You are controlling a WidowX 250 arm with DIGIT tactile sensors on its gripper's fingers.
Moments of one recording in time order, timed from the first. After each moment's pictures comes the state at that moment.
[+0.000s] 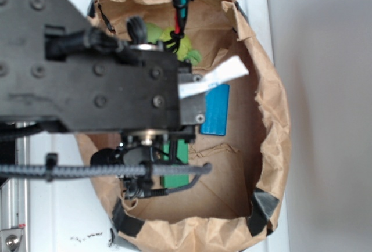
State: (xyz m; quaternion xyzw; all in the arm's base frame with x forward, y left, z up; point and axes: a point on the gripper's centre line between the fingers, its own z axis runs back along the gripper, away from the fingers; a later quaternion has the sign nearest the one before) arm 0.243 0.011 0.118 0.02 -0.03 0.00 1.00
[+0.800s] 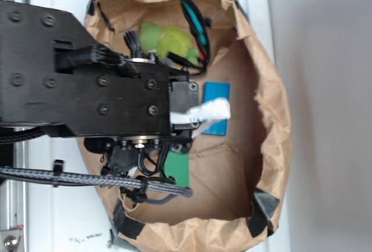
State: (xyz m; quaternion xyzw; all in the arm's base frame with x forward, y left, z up) arm 0.255 0.010 0.097 0.03 -0.06 -0.26 0.96
